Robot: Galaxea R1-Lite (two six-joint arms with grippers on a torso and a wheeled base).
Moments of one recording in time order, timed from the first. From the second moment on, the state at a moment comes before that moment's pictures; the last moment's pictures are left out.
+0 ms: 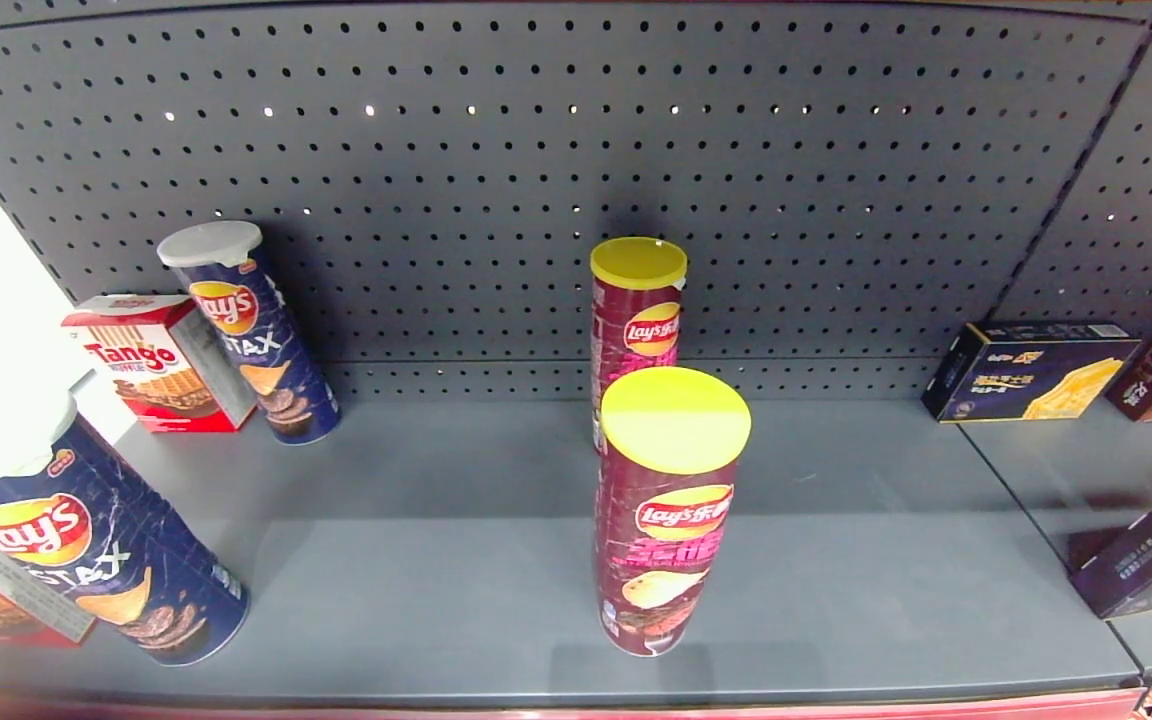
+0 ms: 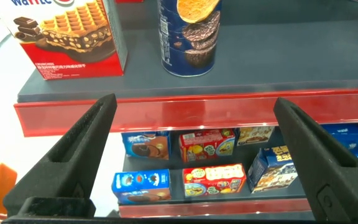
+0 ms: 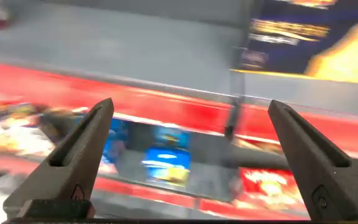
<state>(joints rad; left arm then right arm) 0.00 0.00 0.00 0.00 -0.02 0.01 0.23 0.12 0.00 -0.06 -0.02 -0.06</state>
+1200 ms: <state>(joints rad) 0.00 0.00 0.00 0.00 -0.02 0.01 0.03 0.07 0.00 -0.01 0.03 -0.02</state>
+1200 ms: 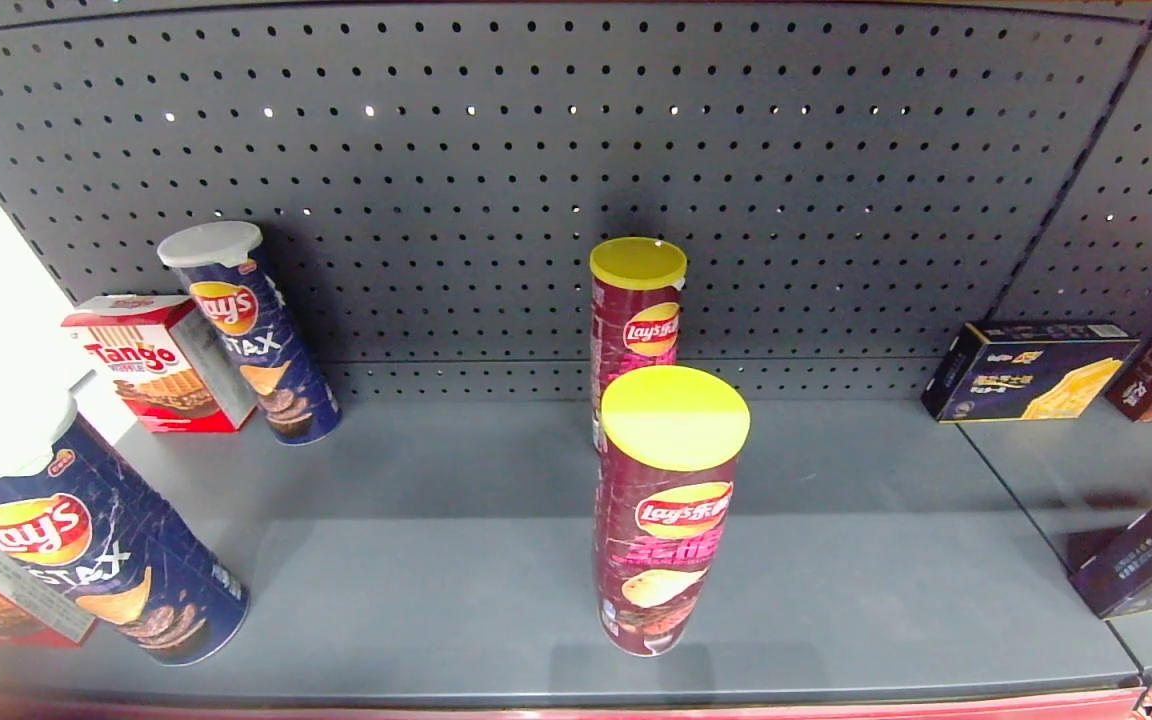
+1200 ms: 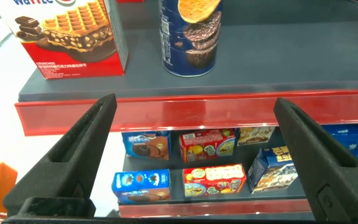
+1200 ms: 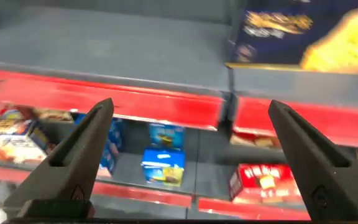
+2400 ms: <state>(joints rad) 0.00 0.00 0.00 0.00 0.01 0.01 0.00 0.00 0.00 0.00 0.00 0.00</state>
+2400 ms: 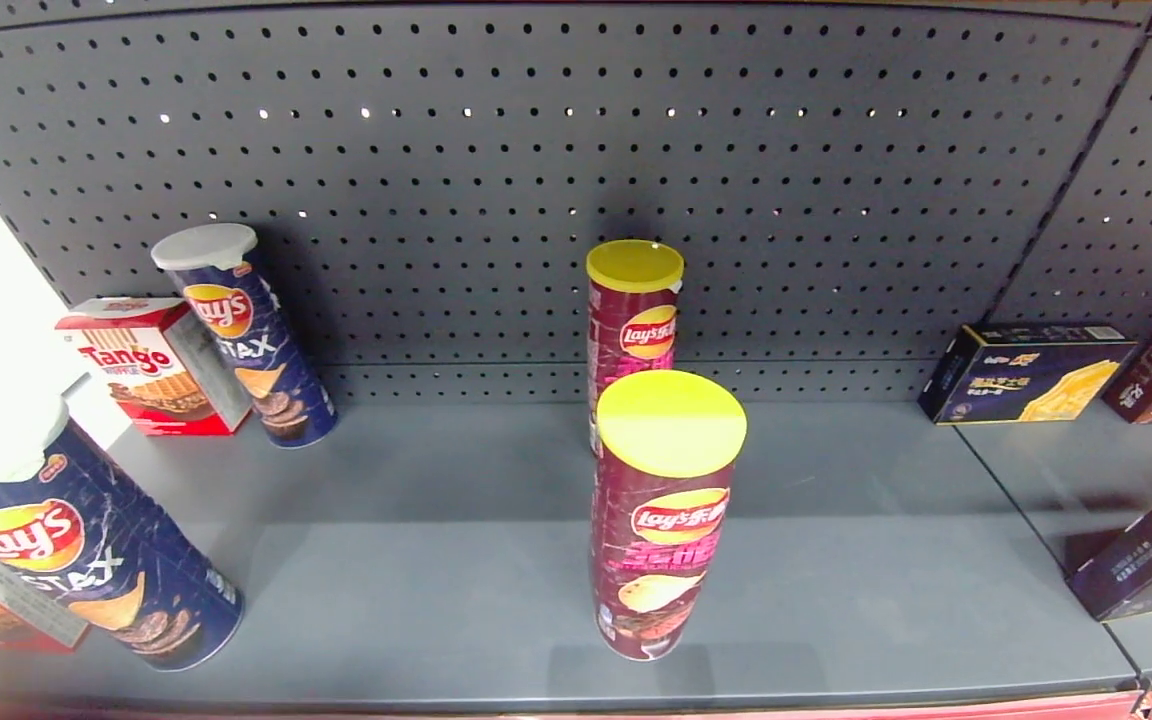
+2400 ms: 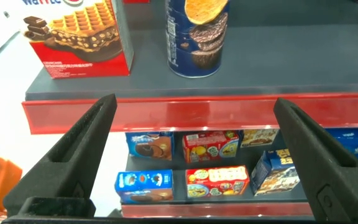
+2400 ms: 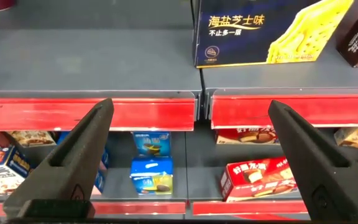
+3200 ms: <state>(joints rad) 0.00 0.00 0.00 0.00 0.00 0.00 0.00 0.00 0.00 0.00 0.00 0.00</state>
